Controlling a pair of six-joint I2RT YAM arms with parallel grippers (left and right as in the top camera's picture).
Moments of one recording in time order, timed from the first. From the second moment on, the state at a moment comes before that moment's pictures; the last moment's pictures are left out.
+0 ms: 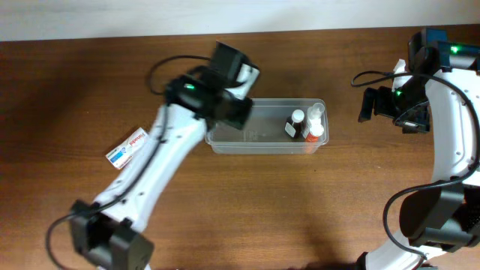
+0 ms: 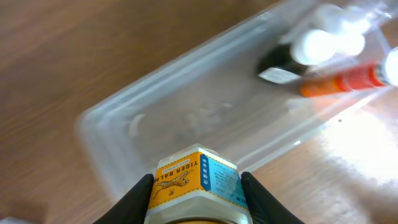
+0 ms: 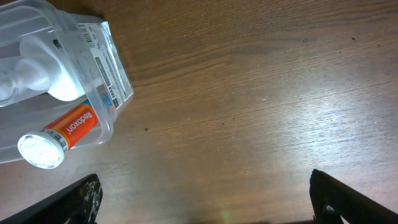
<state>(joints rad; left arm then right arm) -0.57 1.82 1.75 -1.01 0.02 0.00 -0.20 1.84 1.85 -1.54 -0.09 0.10</state>
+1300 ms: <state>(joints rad) -0.68 2.19 1.75 -0.71 0.07 -0.31 -0.20 1.84 1.85 -1.54 -0.09 0.10</state>
